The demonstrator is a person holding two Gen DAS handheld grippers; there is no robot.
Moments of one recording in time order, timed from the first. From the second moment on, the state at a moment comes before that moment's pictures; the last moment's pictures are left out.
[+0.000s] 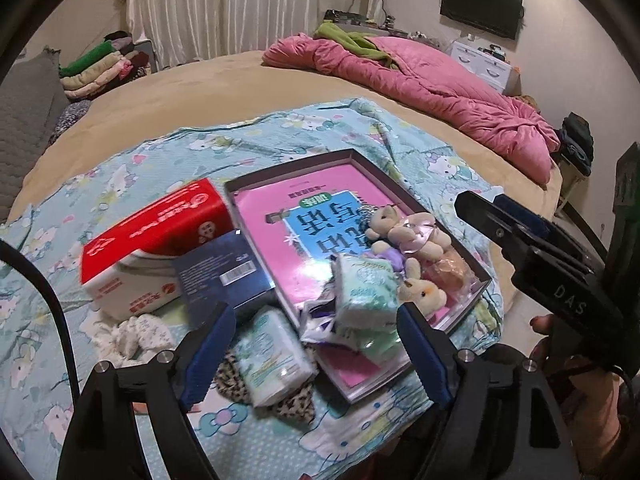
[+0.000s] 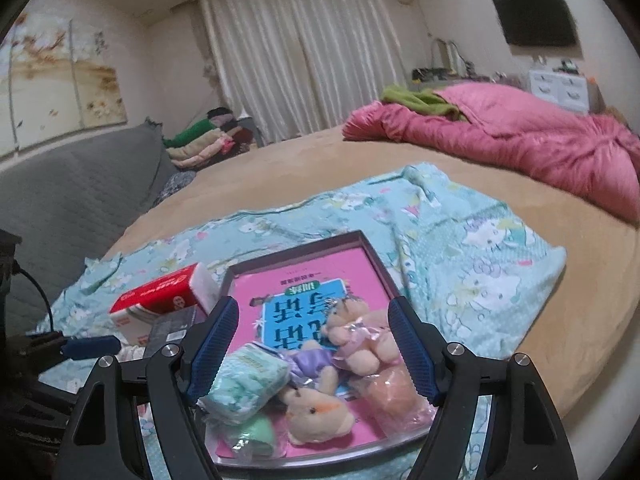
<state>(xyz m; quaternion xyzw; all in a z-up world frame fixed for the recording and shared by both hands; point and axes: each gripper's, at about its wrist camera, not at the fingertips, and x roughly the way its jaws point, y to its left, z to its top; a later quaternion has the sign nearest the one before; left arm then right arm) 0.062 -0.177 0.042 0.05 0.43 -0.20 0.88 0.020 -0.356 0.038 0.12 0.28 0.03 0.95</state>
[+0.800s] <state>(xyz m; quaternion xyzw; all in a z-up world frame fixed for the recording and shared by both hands) 0.058 -0.070 0.075 0.00 0.40 -0.12 0.91 0.000 -0.264 0.083 0.03 0.26 0.11 0.96</state>
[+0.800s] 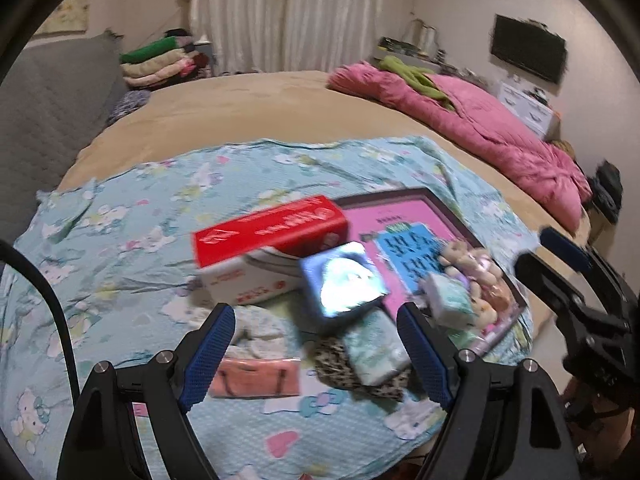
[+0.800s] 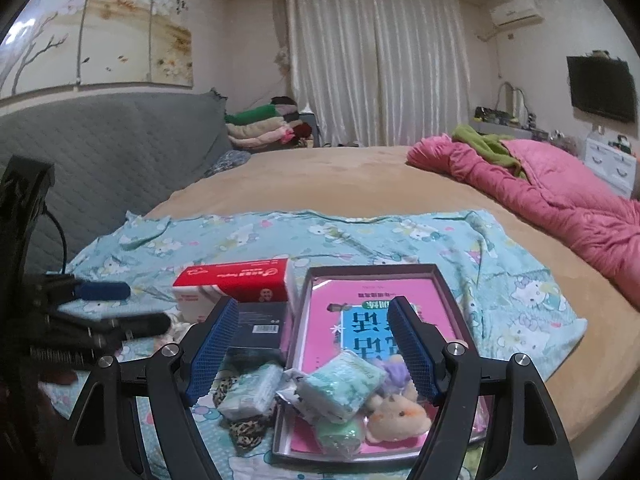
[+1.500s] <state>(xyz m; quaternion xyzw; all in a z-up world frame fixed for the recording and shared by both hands) 0.063 0.018 0.050 -0.06 0.42 -0.06 0.90 -0.004 -0.202 0.065 -0.04 0.30 0.17 0.94</state>
